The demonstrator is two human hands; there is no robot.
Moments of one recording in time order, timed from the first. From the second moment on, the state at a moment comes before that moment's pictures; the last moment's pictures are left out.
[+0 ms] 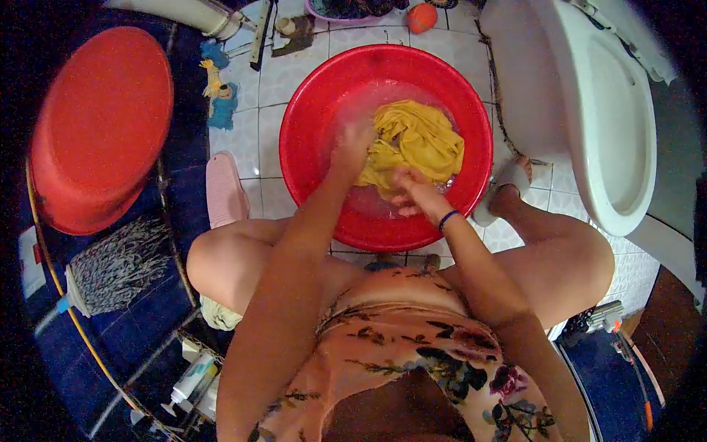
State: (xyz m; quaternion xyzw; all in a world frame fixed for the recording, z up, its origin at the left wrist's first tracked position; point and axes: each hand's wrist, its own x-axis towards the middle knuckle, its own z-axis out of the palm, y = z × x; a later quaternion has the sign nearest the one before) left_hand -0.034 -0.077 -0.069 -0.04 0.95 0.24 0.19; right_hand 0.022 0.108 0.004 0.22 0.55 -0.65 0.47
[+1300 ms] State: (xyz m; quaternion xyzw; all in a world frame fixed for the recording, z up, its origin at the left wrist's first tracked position) left_hand -0.010 -0.082 -0.088 -0.11 0.97 0.22 0.03; right_hand 0.015 0.129 0.017 0.20 0.57 -0.72 0.34
